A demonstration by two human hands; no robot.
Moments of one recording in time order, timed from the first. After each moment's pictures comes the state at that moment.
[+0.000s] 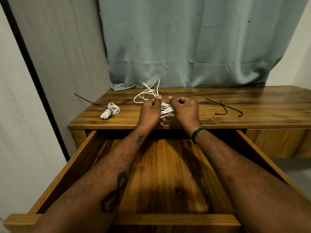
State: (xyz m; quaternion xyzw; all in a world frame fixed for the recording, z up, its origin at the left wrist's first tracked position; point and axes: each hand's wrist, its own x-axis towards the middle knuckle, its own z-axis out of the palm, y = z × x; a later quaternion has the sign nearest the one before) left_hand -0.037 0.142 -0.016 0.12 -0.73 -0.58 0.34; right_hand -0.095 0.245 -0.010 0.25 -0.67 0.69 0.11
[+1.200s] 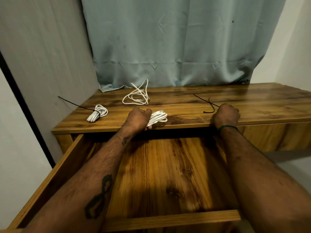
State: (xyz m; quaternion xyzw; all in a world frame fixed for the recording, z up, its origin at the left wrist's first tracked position) left_hand -0.037 0.124 -0.025 0.19 -0.85 -0.45 0.21; right_hand -0.222 0.382 -0.045 -0.02 -0.96 0.18 0.22
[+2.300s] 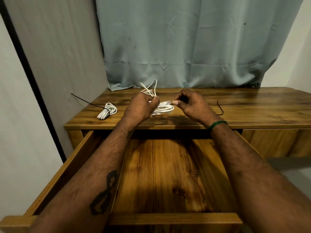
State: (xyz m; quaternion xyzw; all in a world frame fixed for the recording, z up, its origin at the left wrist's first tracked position) left_hand -0.016 0.114 0.016 0.09 -0.90 -0.26 0.35; right_hand -0.125 0.294 0.013 0.41 -0.79 0.42 0.18
